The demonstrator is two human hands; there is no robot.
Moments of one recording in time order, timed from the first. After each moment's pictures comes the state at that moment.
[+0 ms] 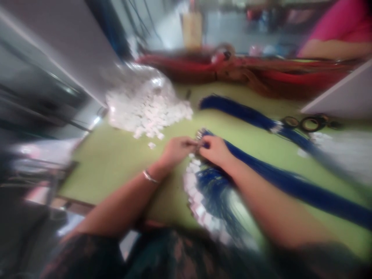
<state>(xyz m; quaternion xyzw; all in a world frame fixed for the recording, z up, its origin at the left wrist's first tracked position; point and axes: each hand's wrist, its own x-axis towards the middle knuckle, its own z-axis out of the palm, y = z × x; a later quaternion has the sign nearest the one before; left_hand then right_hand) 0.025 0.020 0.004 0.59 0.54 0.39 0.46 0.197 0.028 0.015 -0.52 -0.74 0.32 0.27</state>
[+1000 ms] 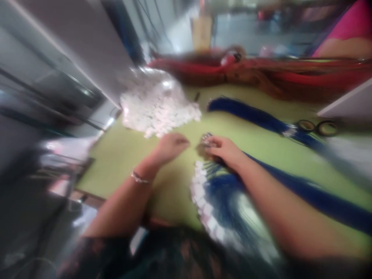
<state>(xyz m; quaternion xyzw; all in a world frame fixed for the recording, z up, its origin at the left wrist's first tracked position) -0.021 0.022 0.041 0.69 0.59 0.29 0.30 0.198 0.025 0.024 -0.45 -0.51 0.66 0.33</state>
